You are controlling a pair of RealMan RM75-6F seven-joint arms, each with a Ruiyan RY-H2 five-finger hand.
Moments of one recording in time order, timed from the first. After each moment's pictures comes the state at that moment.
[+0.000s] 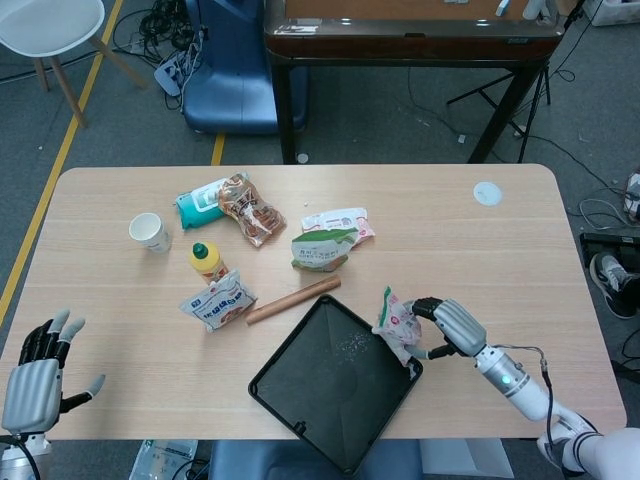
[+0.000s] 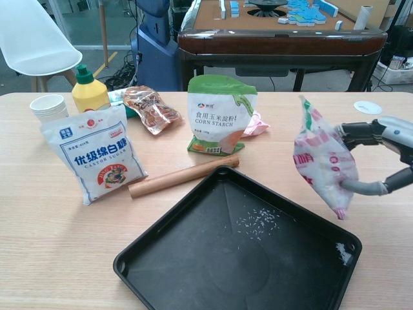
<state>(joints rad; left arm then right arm) 0.00 -1.28 -0.05 -1.71 1.47 1.58 0.18 0.49 -1.65 -0.17 -0.76 -1.77 1.46 0.95</state>
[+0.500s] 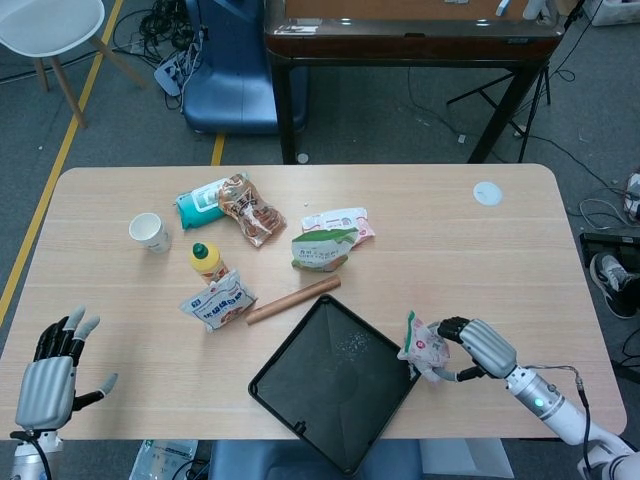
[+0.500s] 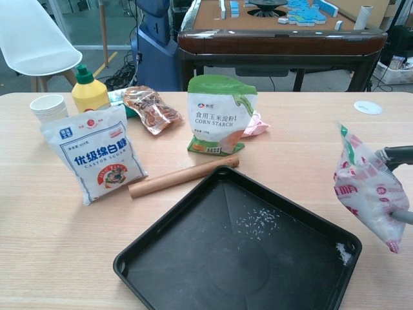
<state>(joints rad) -0.01 -1.29 -0.05 -1.75 1.49 1.56 0.22 0.40 -1.61 -0.24 -0.67 -1.82 1.55 0.94</state>
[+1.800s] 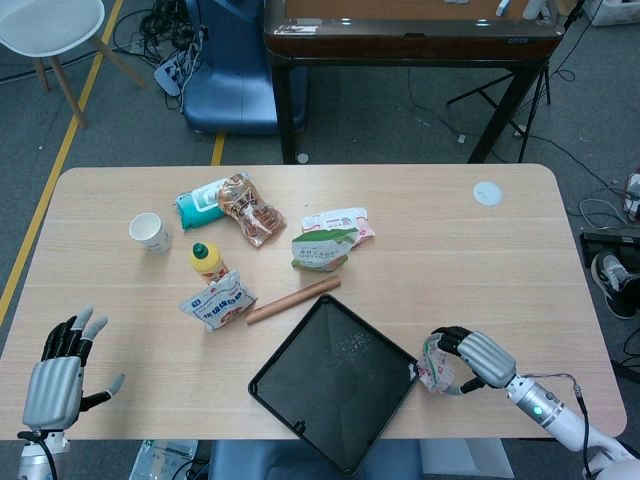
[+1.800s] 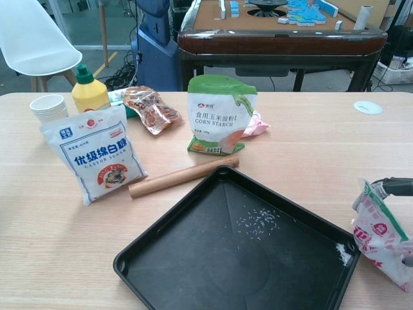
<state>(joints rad) -0.02 -1.29 -0.04 -1.80 1.50 1.57 0.27 0.35 -1.71 -0.28 -0.44 -1.85 1.53 0.96</state>
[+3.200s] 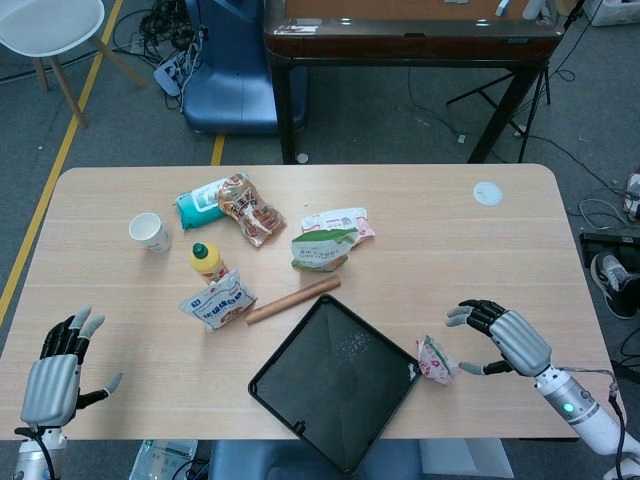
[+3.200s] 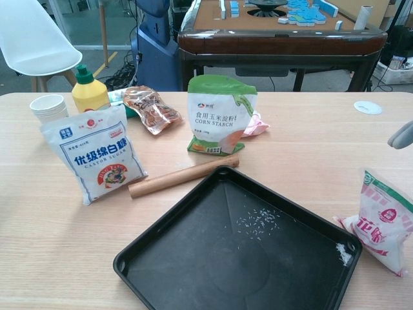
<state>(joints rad) -0.03 -1.29 -0.05 -1.75 1.48 1.54 0.20 0.36 -1.43 -0.18 -0.90 -1.79 1.56 0.71</state>
